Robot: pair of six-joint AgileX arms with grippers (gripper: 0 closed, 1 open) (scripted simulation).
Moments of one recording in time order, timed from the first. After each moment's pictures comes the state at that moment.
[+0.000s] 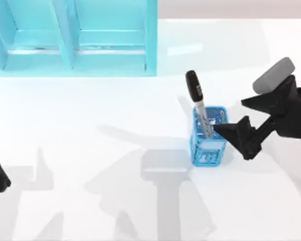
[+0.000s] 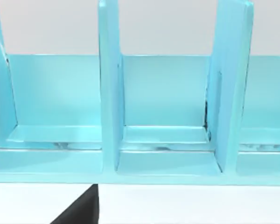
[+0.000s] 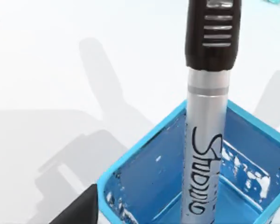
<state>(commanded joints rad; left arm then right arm) 0.00 0.00 0.00 0.00 0.00 0.00 0.28 1.48 0.67 0.15 -0.55 -0.16</state>
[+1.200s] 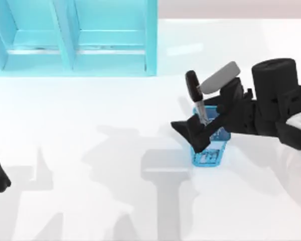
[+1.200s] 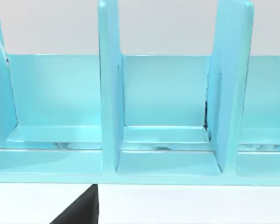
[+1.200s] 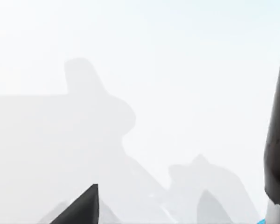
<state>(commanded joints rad) 0.00 0.00 0.00 0.00 0.00 0.00 0.43 1.85 0.81 0.41 -0.43 -0.06</state>
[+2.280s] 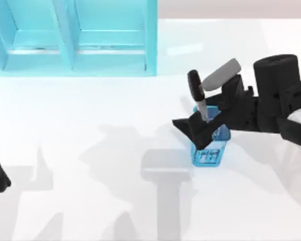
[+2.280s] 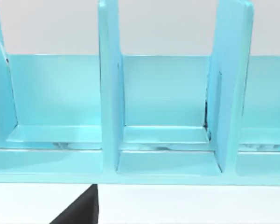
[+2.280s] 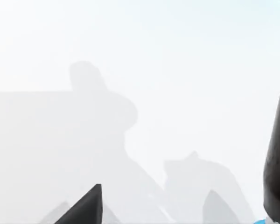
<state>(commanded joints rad) 0.00 0.00 0.00 0.00 0.00 0.00 0.41 1.84 0.83 0.38 -0.46 -0.07</state>
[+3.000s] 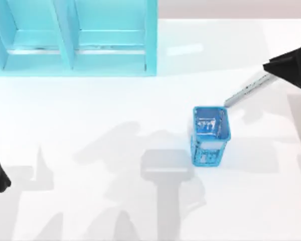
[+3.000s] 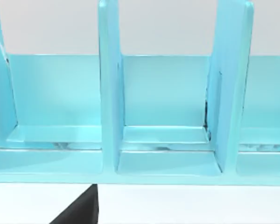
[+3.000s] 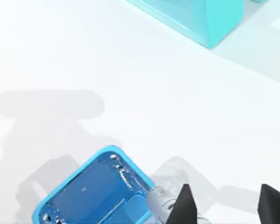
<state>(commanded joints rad) 0.00 0.00 0.00 0.00 0.00 0.00 0.02 1.55 1.10 -0.40 -0.76 -0.39</state>
